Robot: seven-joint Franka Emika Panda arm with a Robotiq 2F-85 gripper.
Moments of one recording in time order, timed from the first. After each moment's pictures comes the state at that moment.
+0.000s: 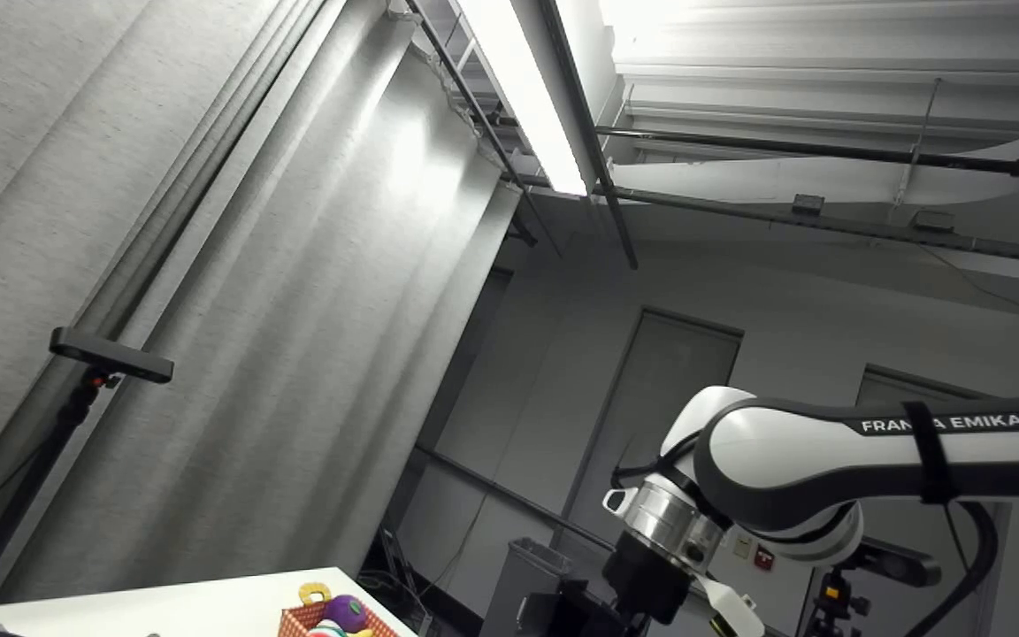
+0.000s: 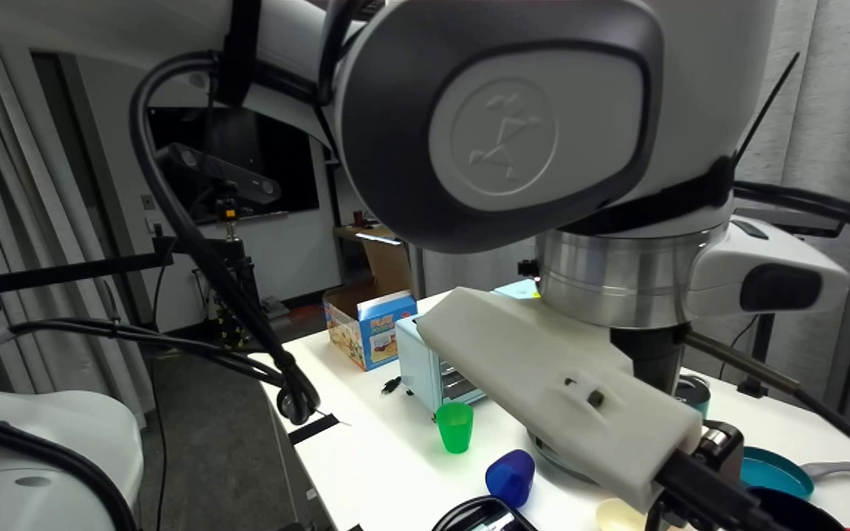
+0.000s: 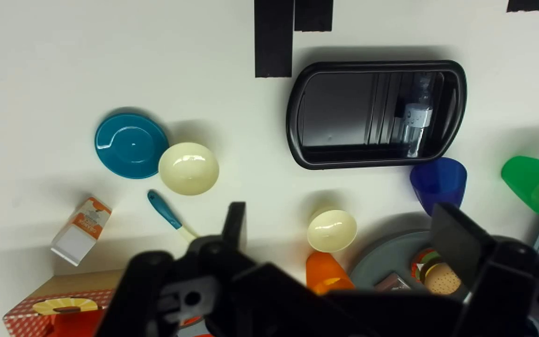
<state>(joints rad) -0.14 -0.67 -0.34 -2.65 -0.07 2.10 -0.34</state>
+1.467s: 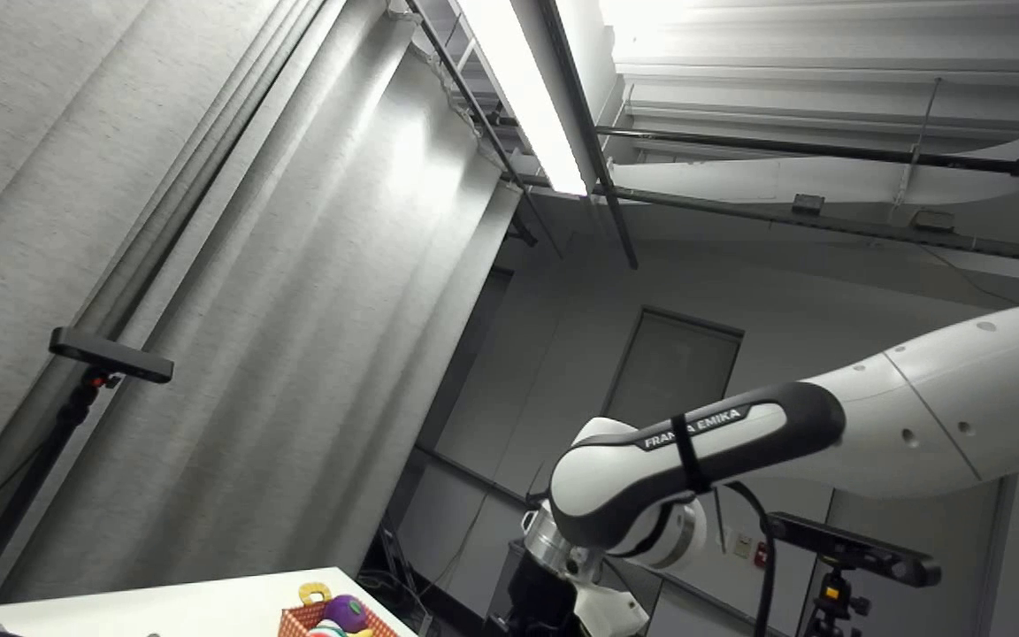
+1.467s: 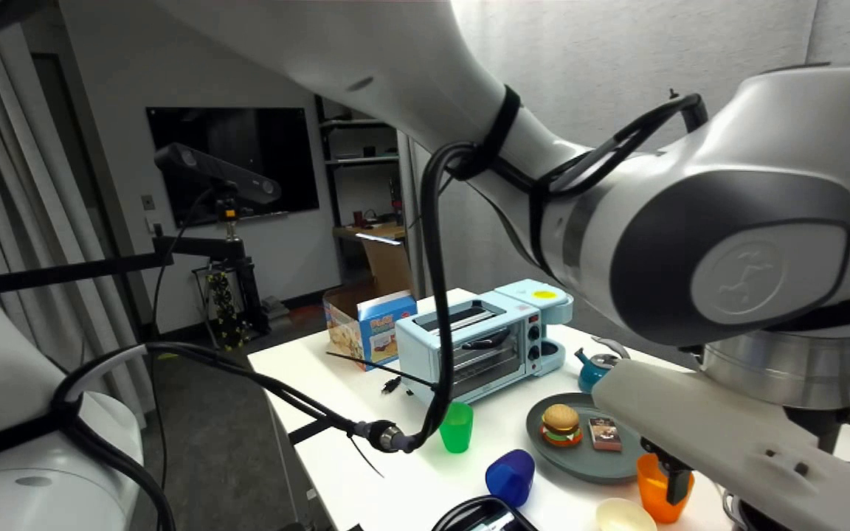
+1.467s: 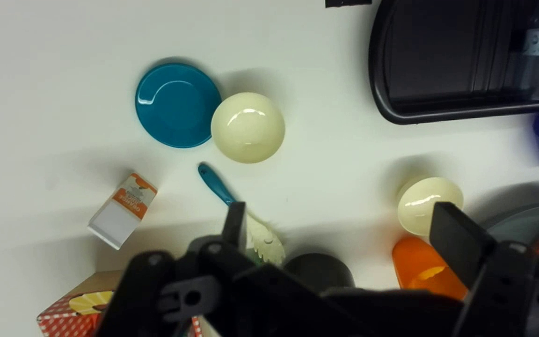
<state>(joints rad) -0.14 -0.16 -0.33 -2.42 0.00 2.34 -0.34</state>
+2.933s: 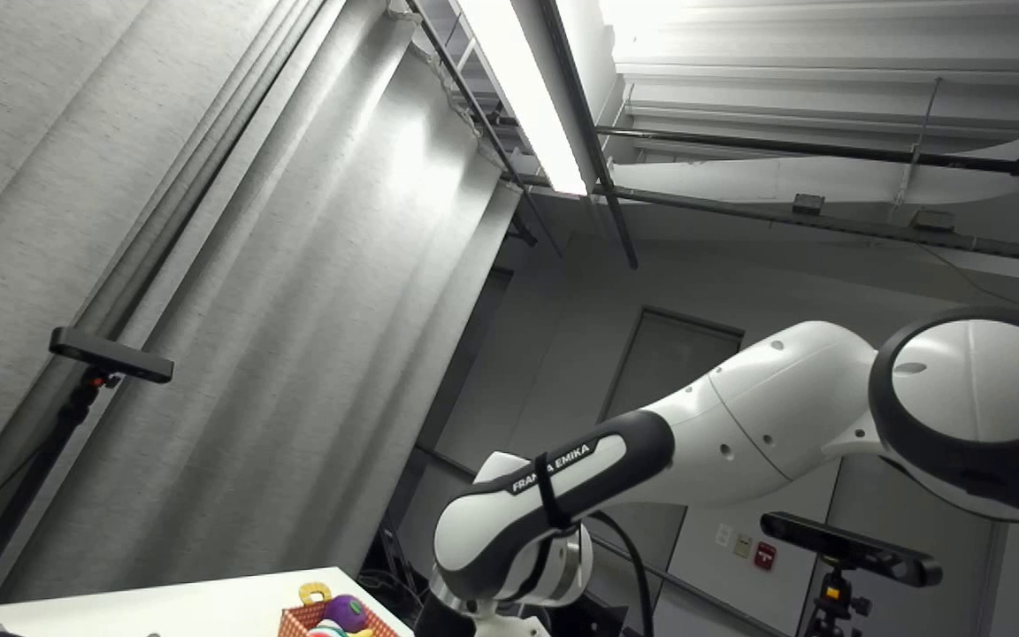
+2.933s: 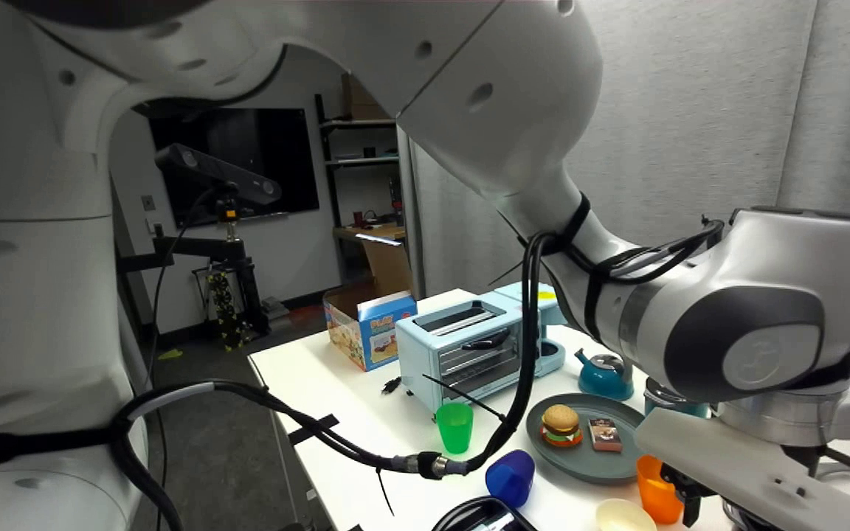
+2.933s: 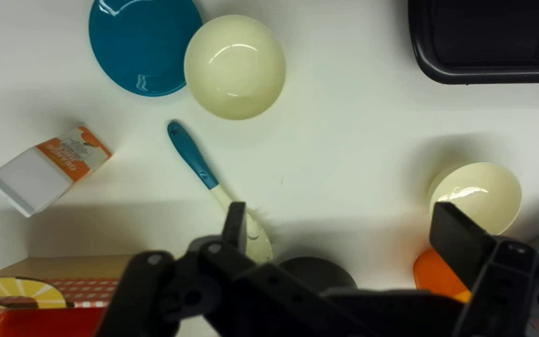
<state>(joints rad) -0.18 0.20 -0.19 -2.23 0.05 2.47 -0.35</state>
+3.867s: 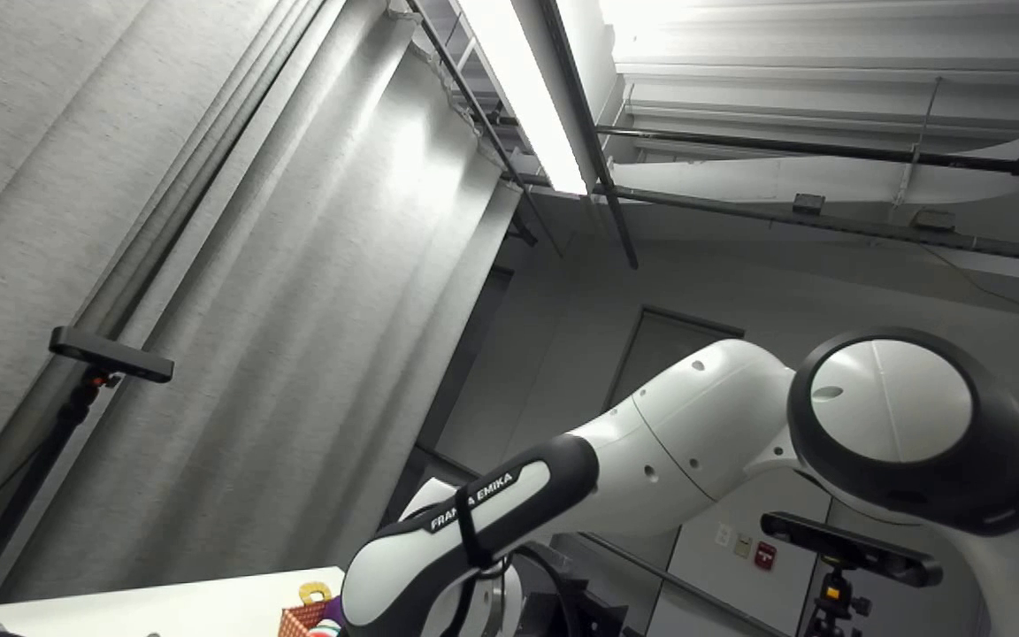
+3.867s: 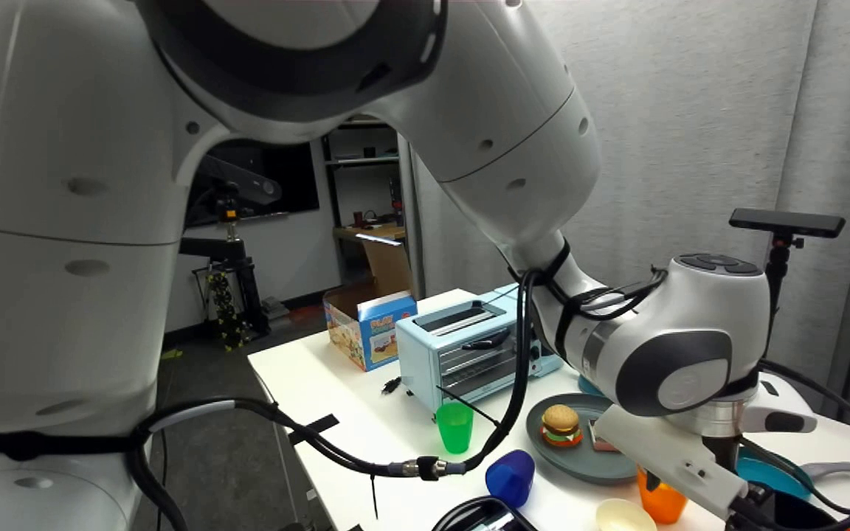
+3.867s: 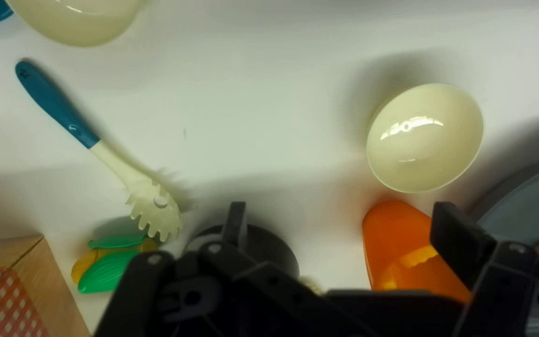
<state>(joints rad) -0.18 0.36 -0.05 -2.17 0.13 2.66 -0.22</state>
